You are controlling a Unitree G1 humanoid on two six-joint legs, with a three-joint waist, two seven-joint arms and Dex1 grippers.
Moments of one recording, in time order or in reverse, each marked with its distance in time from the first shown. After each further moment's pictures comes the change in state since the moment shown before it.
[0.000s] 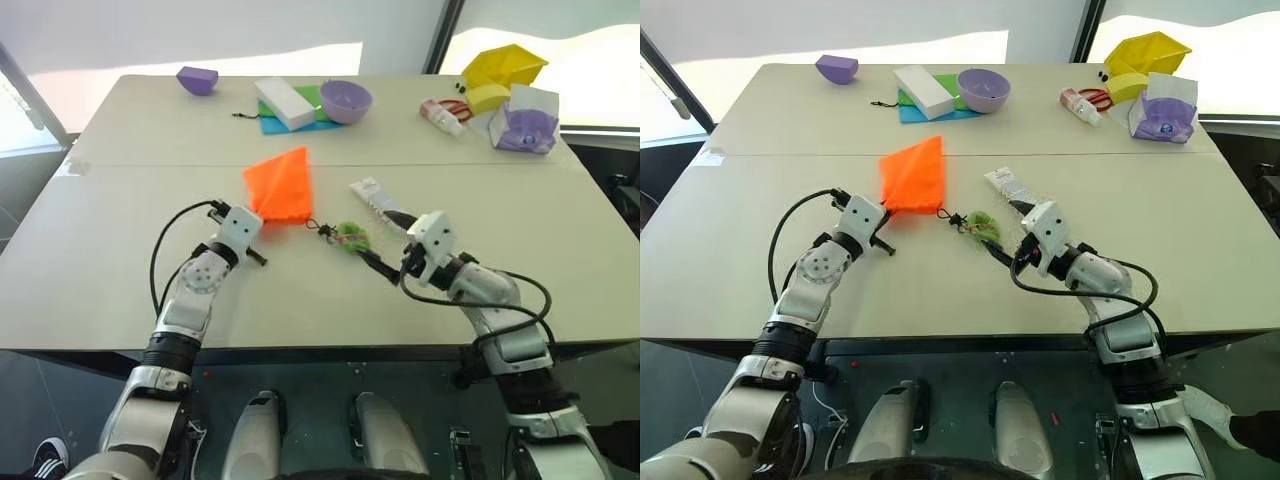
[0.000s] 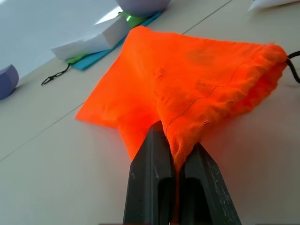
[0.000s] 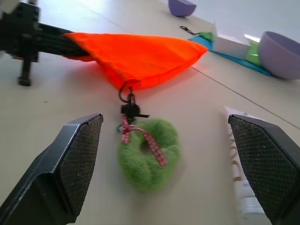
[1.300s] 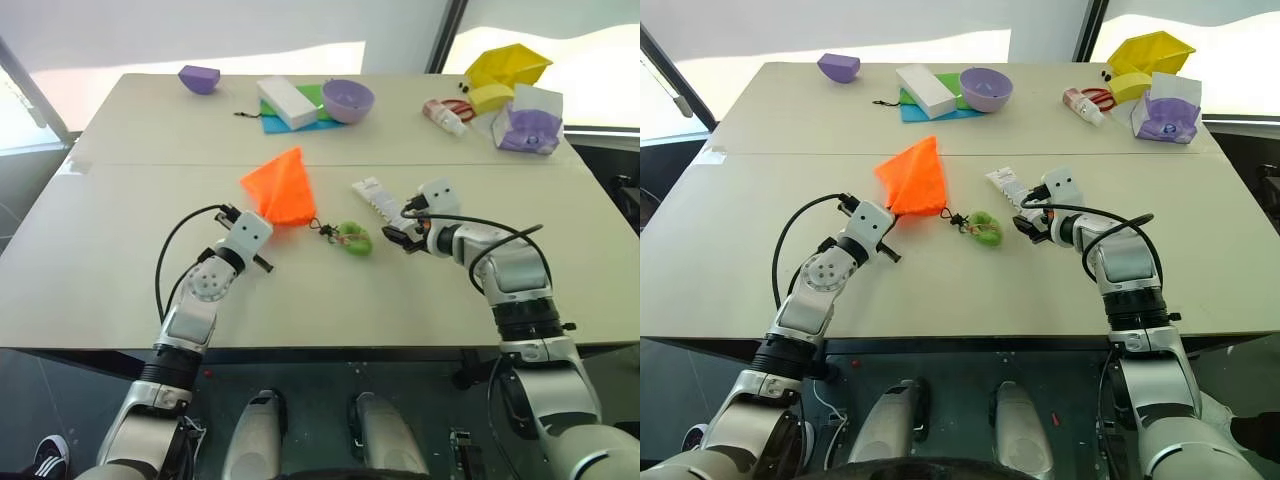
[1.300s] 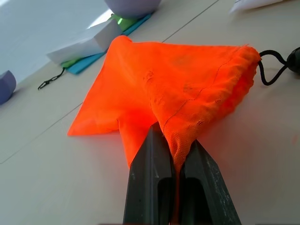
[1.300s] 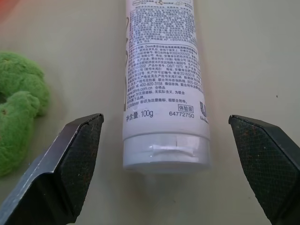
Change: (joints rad) left arm 0.053 -0.006 -0.039 -0.143 0.030 0.089 0.024; right arm -0.322 -0.014 -0.031 0.245 -0.031 0.675 -0.141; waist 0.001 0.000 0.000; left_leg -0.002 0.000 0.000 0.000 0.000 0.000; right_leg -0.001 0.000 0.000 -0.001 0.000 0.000
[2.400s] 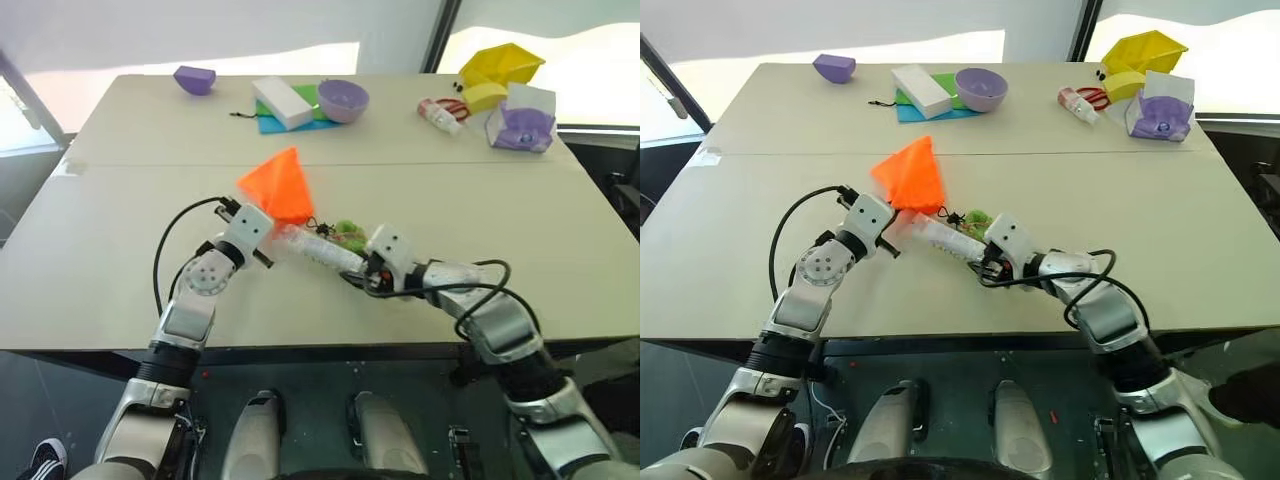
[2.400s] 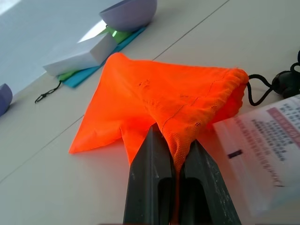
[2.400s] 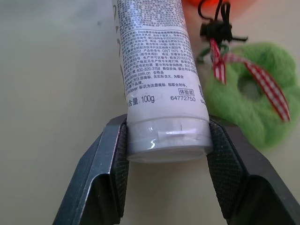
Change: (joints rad) left arm -0.014 0.021 -0.002 -0.091 -0.010 0.098 -0.051; right arm 0.219 0.022 0.259 -0.390 0.026 -0.117 0.123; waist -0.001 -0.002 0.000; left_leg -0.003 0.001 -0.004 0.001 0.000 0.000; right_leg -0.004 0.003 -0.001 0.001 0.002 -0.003
